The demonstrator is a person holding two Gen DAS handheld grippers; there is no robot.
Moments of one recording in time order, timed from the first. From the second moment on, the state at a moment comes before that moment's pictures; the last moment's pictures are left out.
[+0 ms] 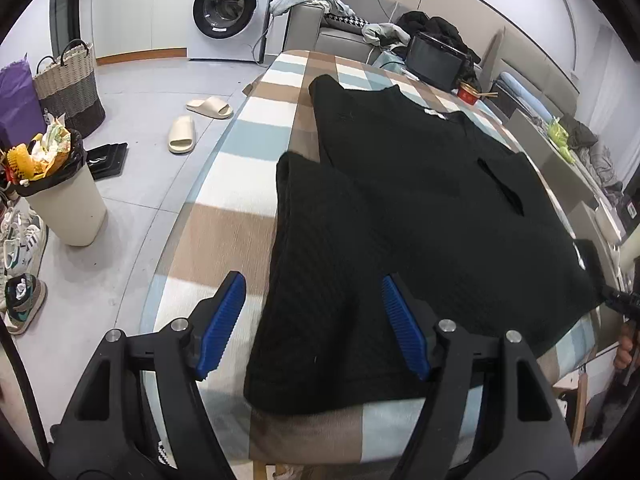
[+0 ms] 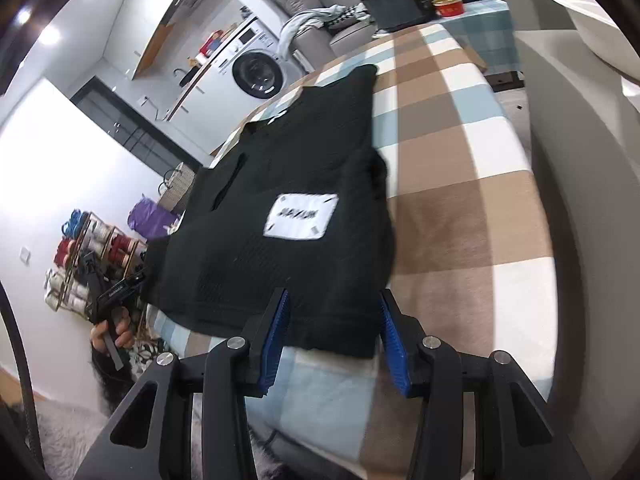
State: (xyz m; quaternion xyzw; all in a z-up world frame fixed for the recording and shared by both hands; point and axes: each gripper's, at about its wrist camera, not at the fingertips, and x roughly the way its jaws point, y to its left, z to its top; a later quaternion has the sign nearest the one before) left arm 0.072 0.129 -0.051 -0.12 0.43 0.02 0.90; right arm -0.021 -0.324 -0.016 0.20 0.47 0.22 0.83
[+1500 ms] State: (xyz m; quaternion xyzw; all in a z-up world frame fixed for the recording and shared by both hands) left arm 0.238 0.177 0.034 -0.21 0.31 0.02 0.93; right arm 0.201 -0.322 0.035 0.31 0.36 0.14 0.87
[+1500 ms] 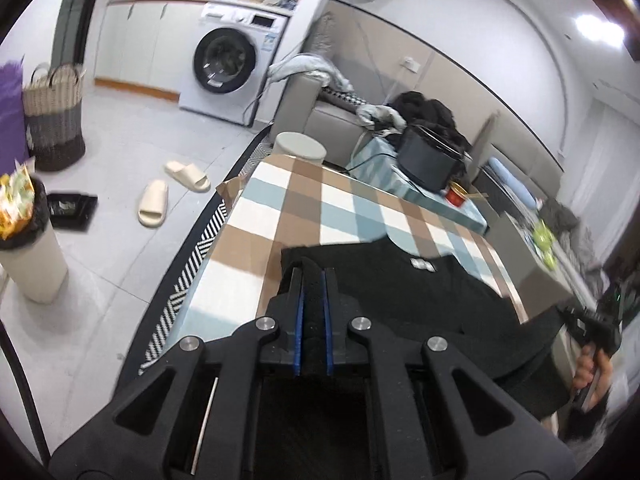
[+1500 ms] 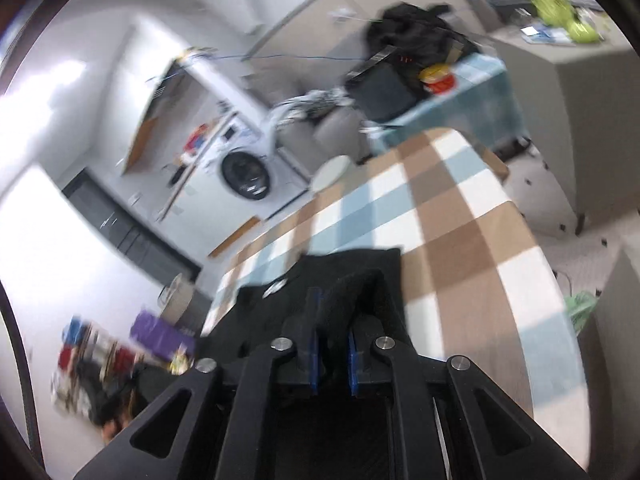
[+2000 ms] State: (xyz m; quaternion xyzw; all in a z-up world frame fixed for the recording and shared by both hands) left arm 0.247 0.180 -0.027 -0.16 0.39 0.05 0.90; right arm 0.207 -0.332 0.006 0.21 0.44 0.10 0.87
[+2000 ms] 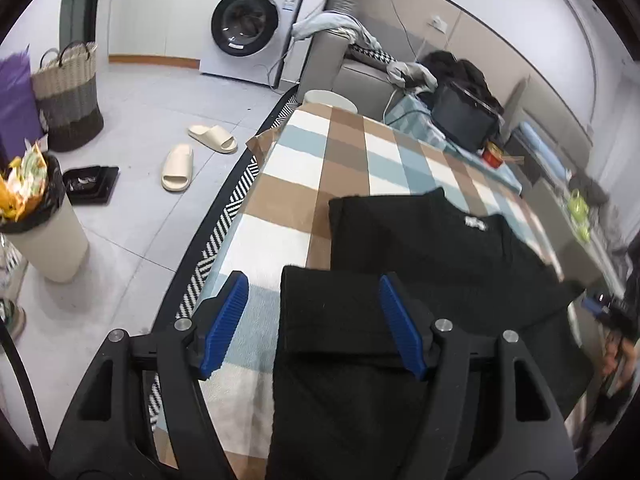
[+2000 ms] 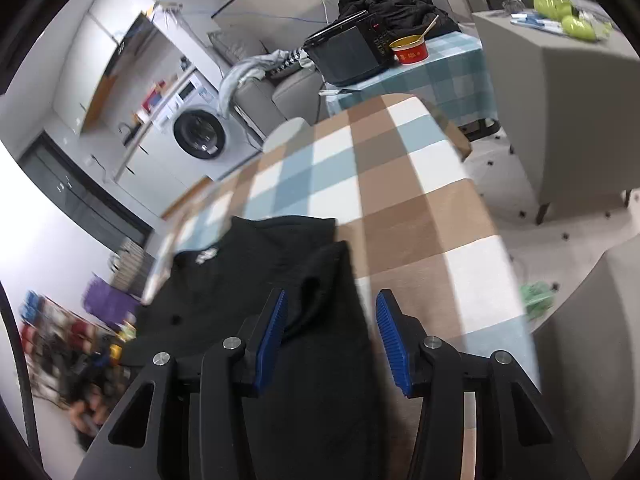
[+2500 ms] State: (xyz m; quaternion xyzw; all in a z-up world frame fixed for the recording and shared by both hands) left arm 0.237 0.189 -0.050 -0.10 0.45 0.11 0.88; right arm 0.252 -0.282 -0.013 0.07 0.49 0.10 0.86
